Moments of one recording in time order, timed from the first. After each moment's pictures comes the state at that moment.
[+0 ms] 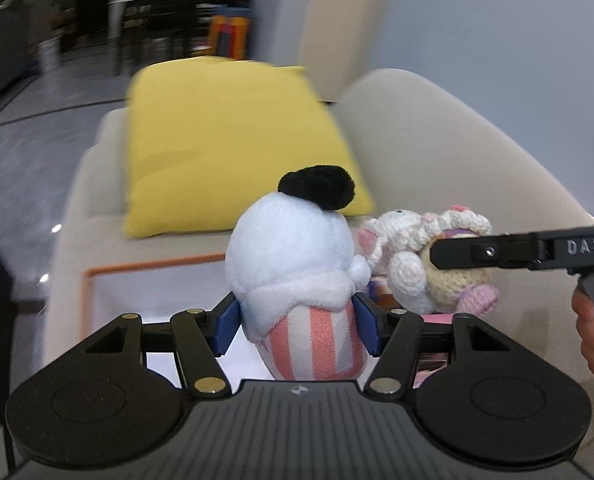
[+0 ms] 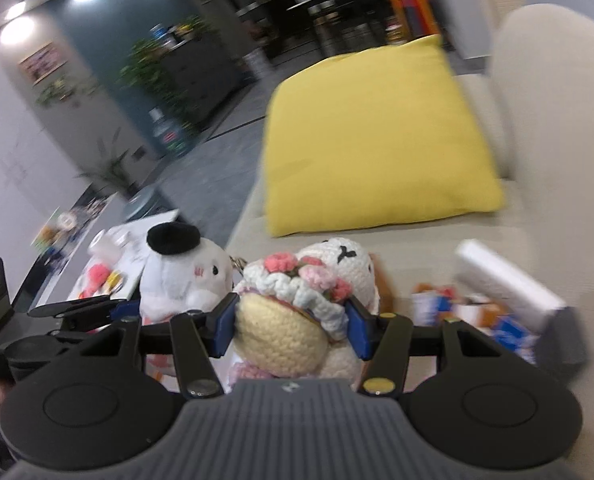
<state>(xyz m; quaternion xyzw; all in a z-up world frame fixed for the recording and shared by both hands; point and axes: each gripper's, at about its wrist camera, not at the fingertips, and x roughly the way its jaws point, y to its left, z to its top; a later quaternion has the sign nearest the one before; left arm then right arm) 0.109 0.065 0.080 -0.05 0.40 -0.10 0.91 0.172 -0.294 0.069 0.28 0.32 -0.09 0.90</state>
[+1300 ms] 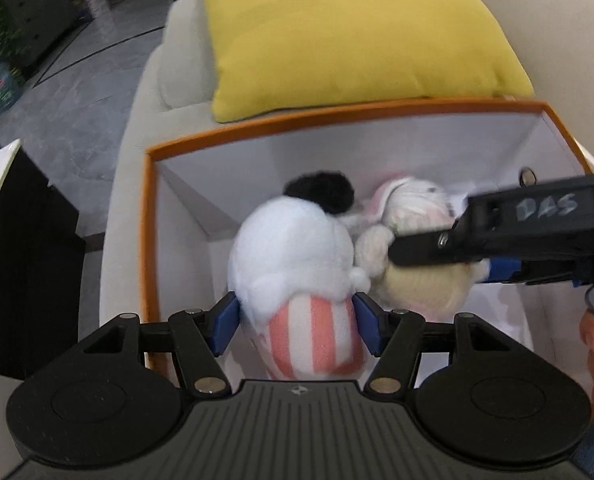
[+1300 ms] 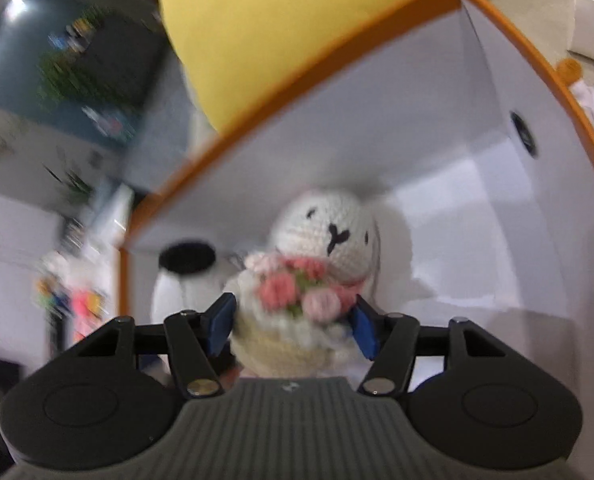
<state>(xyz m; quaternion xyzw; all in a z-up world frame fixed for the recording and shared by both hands) 0.161 0.123 -0.044 0.04 0.52 0.00 0.85 0.320 -0.269 -0.126 0.47 0.41 -0.13 0.77</state>
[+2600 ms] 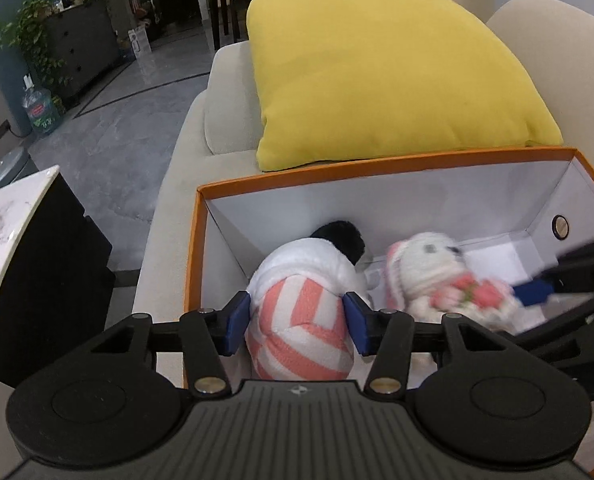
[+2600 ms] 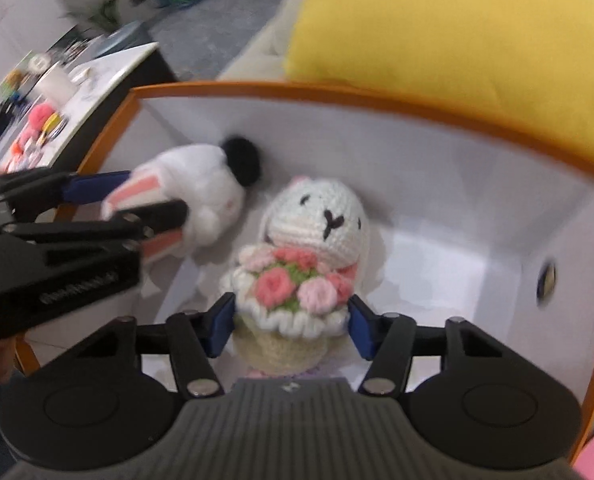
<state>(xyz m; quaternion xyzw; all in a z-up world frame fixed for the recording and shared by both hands) 0.157 0.131 -0.043 0.04 0.44 0.05 0.90 0.342 -0.235 -0.110 0.16 0.49 -0.05 0.86</state>
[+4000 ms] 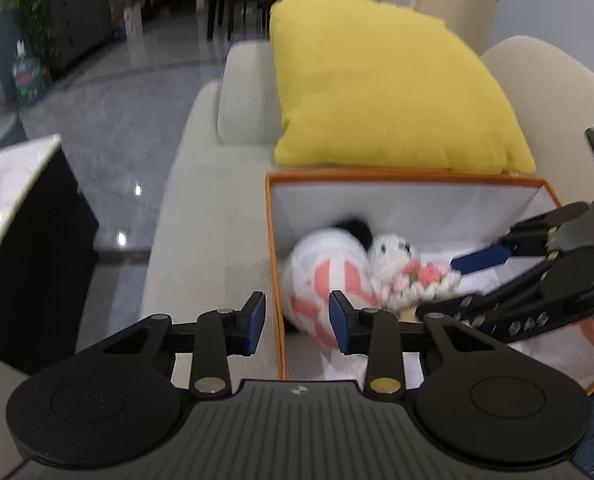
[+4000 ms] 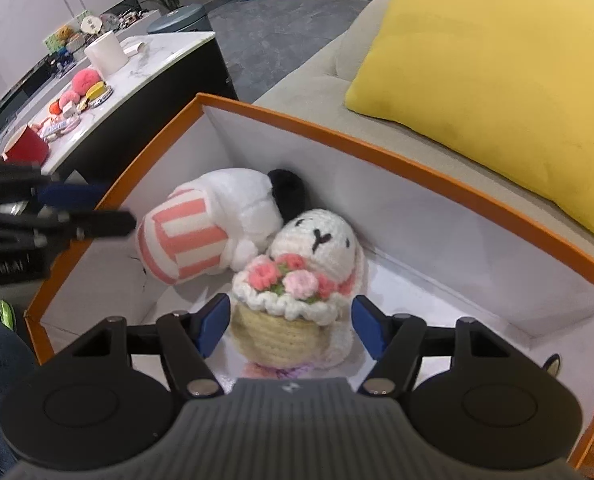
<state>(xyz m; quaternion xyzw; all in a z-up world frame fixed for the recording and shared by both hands) 0.120 0.187 -0.011 -0.03 0.43 0.01 0.90 0.367 -0.222 -0.091 0.09 0.48 0.00 0.87</state>
